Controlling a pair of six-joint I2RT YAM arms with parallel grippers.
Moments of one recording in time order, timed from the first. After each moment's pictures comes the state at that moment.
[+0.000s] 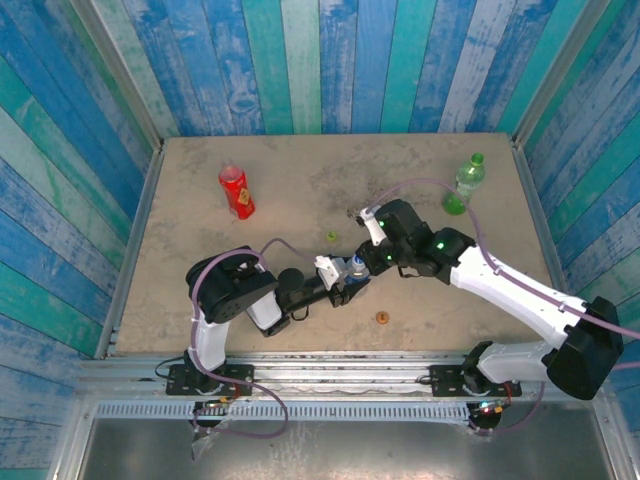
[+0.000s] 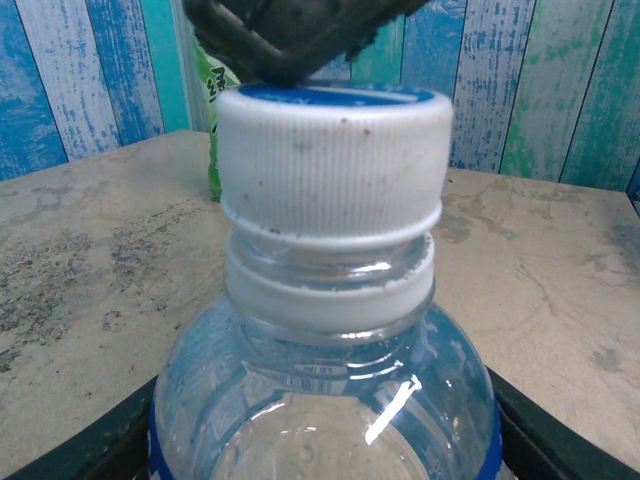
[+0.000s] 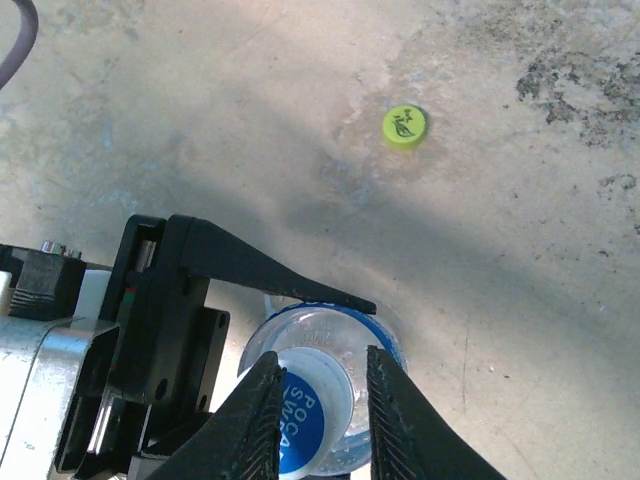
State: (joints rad) left arm -0.88 1.96 0.37 1.57 0.23 0.00; right arm 0.77 1.28 1.02 -0.61 -0.04 0.22
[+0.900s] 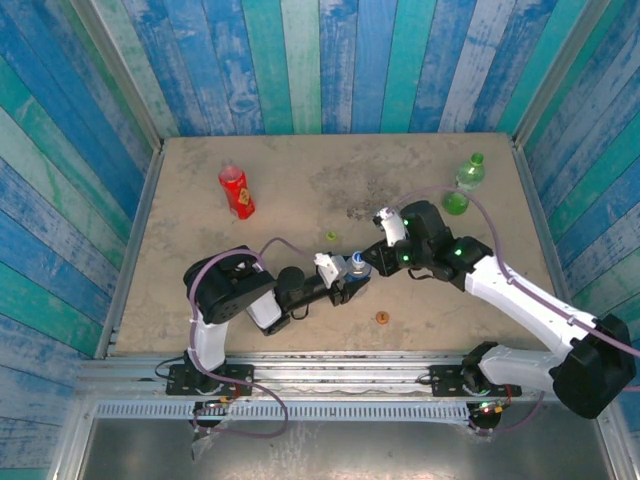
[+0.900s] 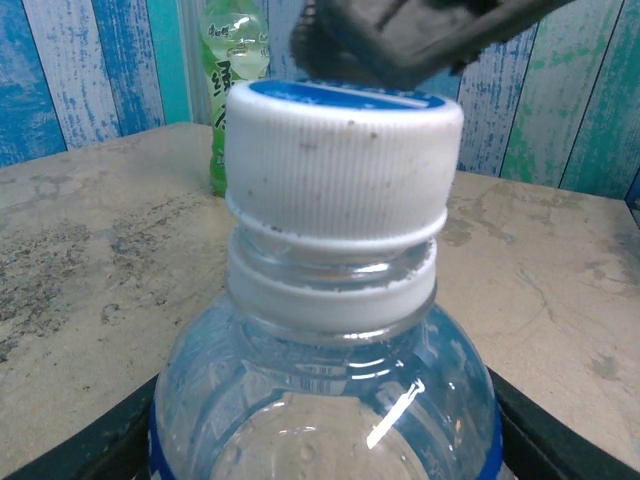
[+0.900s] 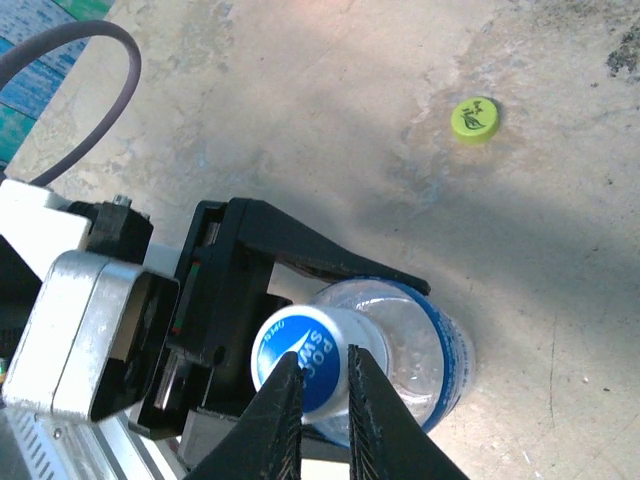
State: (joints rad) left arm -0.87 1.94 0.38 1.54 0.23 -0.03; right arm 0.64 1.17 0.86 -0.47 -0.34 0.27
